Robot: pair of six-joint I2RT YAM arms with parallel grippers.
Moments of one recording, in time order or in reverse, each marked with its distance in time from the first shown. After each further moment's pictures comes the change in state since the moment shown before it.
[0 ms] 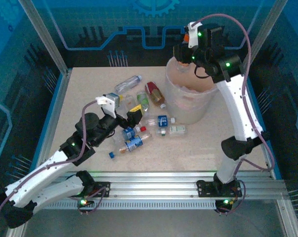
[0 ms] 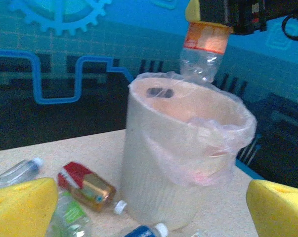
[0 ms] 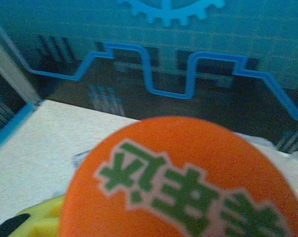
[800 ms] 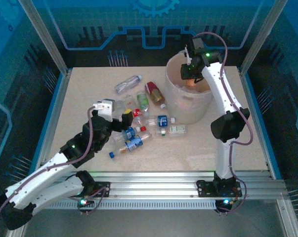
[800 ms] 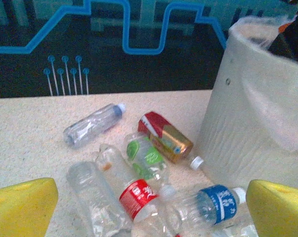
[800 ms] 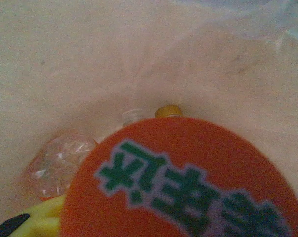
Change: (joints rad) left arm 0.004 -0.007 -0.043 -0.246 -0.291 -0.055; right arm -0.117 0.296 -0.011 -0.305 0.050 0.040
